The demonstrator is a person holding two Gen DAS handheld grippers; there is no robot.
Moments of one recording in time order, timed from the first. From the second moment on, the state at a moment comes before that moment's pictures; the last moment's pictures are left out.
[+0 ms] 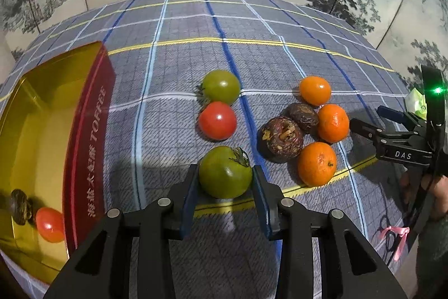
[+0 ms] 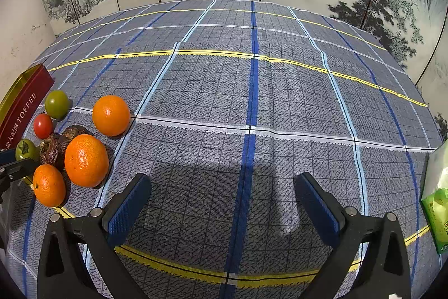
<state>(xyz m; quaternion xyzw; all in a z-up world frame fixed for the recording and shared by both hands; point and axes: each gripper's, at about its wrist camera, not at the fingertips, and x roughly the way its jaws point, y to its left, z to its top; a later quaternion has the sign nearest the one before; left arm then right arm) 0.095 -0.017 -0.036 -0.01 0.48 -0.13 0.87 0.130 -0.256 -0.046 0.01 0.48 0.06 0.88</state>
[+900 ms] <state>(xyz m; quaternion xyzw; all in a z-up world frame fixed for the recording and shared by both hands) 0.088 0.037 0.014 -0.06 0.45 -0.09 0.89 0.130 -0.255 -0.045 0.01 0.48 0.06 0.88</state>
